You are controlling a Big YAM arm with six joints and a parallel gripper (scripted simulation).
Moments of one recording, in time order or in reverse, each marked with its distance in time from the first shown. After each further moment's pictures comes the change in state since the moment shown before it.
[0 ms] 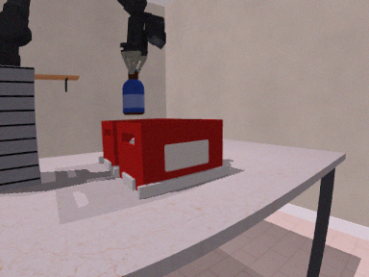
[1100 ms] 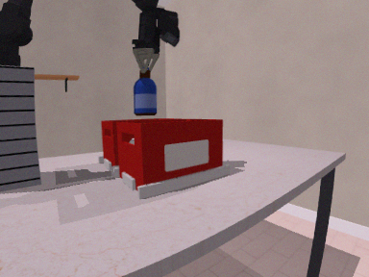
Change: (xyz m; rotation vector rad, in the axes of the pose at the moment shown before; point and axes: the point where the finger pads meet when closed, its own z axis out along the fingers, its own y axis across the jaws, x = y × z) arm -0.051 -0.024 0.002 -0.002 0.008 0.001
